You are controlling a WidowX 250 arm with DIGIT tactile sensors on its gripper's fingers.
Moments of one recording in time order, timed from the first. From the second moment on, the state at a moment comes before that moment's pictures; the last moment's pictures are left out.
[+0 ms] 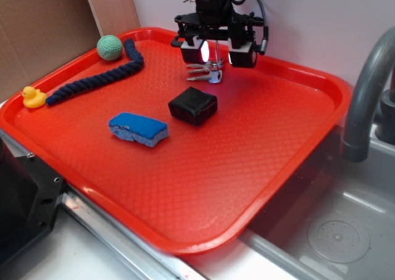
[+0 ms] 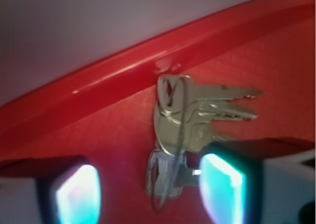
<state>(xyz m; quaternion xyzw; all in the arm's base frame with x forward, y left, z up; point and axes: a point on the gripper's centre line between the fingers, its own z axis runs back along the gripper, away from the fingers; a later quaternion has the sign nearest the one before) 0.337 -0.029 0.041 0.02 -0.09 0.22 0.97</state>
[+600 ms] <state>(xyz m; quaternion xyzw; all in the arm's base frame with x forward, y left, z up) 0.320 -0.022 0.035 0.05 -0.07 0.20 0.98</state>
